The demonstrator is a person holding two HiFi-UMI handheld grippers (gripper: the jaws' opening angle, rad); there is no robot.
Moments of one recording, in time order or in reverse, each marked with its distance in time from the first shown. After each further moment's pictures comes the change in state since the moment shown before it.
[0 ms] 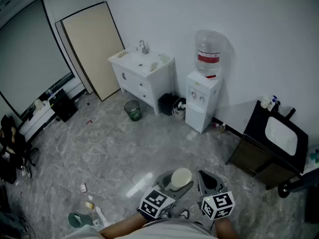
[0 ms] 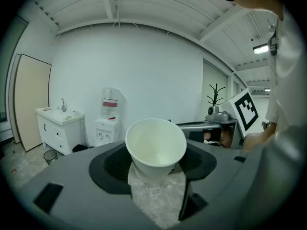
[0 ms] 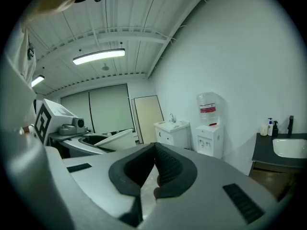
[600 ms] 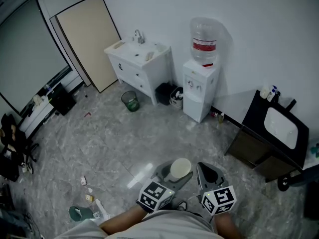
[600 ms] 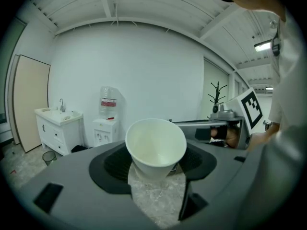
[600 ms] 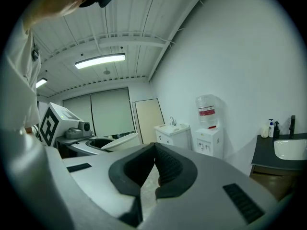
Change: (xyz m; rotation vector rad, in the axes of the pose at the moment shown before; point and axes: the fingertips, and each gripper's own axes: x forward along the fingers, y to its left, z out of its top) left arm 0.043 -0.005 0.005 0.017 -0.006 0.011; right arm -0.008 -0.036 0.007 -0.004 -0.054 0.018
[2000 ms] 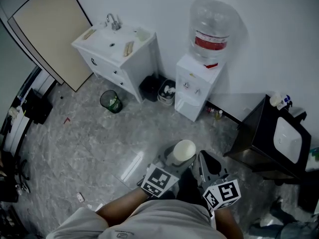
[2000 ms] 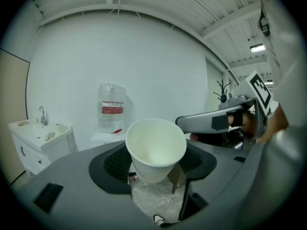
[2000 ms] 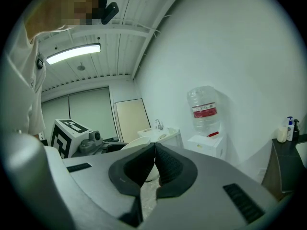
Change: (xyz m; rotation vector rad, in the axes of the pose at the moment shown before) left arm 0.221 0.315 0.079 0.128 -0.027 -0.142; right arm 0.324 -0.156 0.069 0.054 -0.023 -0.130
